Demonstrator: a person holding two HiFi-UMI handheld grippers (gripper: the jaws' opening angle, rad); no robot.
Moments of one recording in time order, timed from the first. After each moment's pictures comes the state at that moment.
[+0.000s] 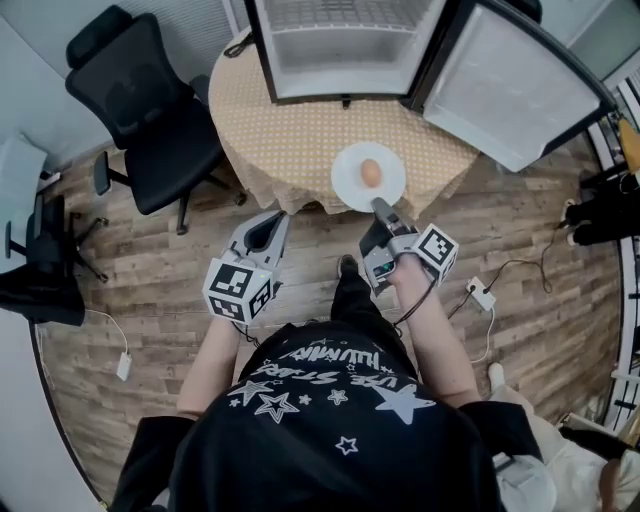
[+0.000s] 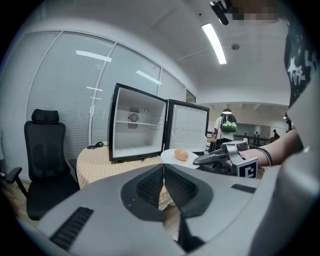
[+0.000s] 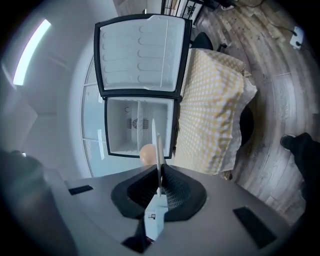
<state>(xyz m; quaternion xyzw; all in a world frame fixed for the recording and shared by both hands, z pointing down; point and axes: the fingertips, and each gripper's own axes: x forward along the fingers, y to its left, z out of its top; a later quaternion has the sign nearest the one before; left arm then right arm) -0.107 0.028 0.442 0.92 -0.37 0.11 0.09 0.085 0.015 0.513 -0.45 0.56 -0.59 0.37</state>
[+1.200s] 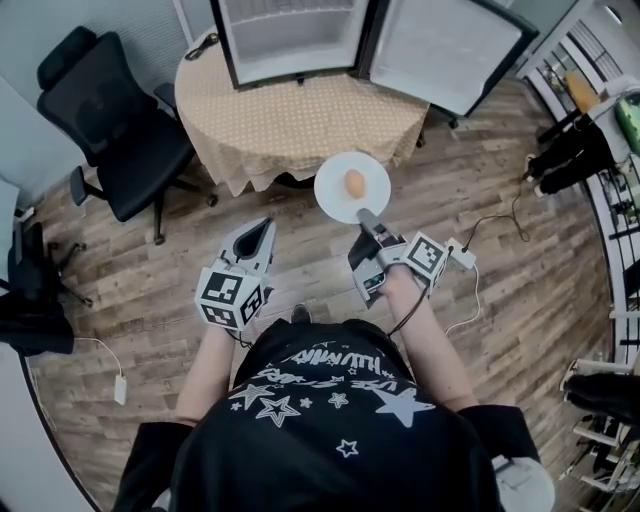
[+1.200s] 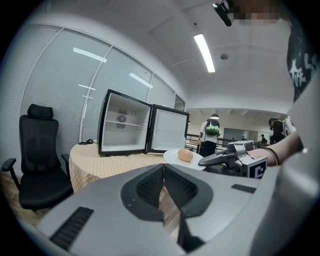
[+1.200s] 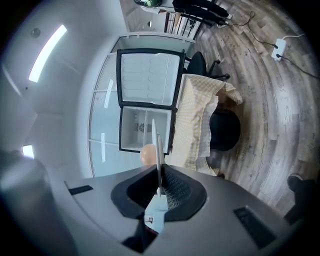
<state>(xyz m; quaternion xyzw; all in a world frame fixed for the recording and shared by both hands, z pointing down) -0.121 0.155 0.444 0.94 -0.31 0.09 0.10 0.064 0.183 0.498 -0.49 0.55 -0.55 0.39</state>
